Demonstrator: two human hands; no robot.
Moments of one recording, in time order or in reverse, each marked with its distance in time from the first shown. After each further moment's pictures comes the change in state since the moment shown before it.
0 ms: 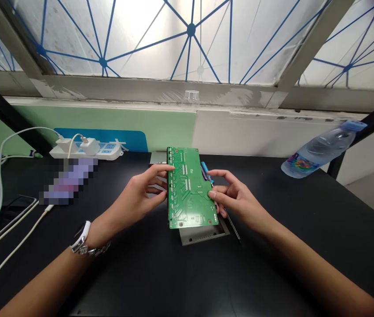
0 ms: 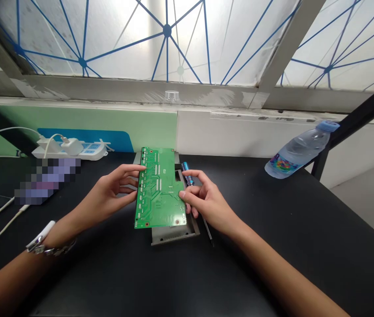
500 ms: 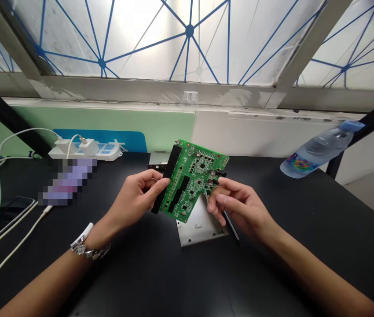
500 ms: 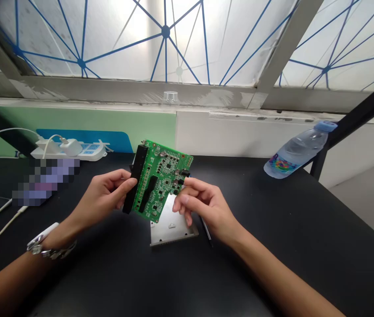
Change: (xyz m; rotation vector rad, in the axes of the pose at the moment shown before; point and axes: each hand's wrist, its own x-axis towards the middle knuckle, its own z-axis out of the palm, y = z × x) left_hand -0.003 0.004 0.003 0.025 0.137 -0.125; right_hand -0.011 -0.002 0.011 0.261 -0.046 -0.193
